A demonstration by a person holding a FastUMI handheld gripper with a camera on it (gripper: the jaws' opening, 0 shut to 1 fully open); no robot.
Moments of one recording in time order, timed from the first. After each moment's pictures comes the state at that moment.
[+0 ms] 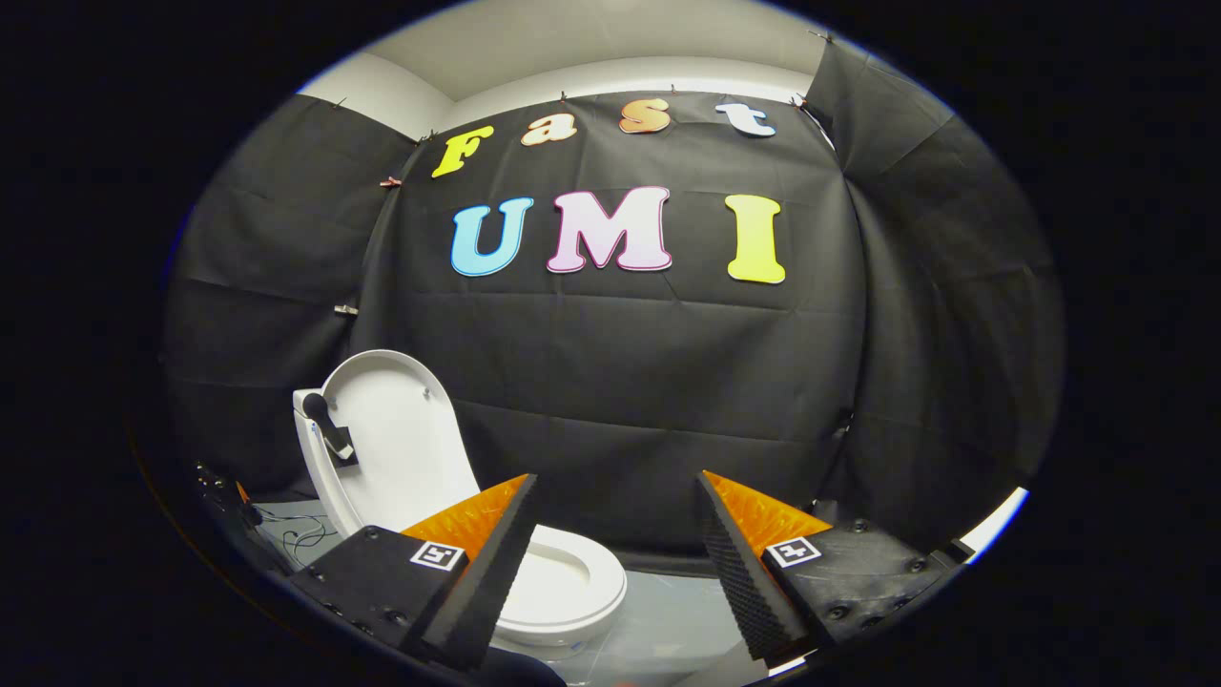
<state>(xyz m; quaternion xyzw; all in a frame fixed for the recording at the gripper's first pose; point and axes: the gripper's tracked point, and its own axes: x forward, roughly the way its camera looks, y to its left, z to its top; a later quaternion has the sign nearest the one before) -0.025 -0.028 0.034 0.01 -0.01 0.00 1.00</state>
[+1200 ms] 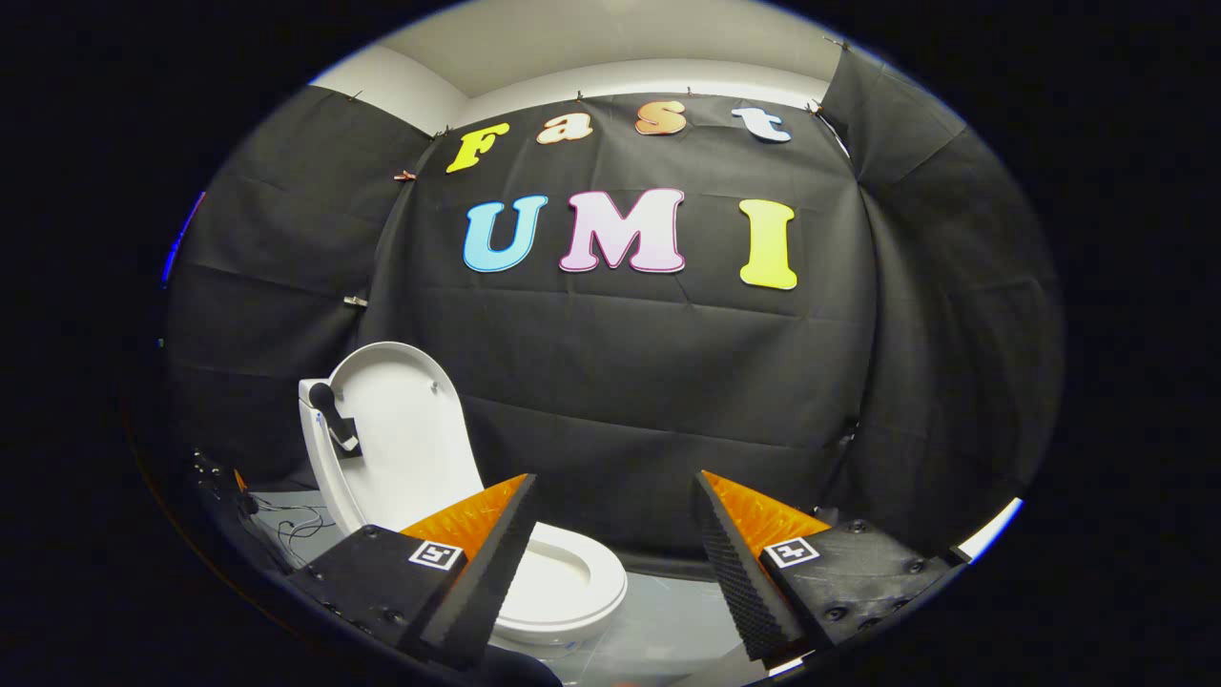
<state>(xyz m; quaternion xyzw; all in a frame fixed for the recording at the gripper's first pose) -0.025 -0.022 0.031 -0.01 -0.02 0.02 1.00</state>
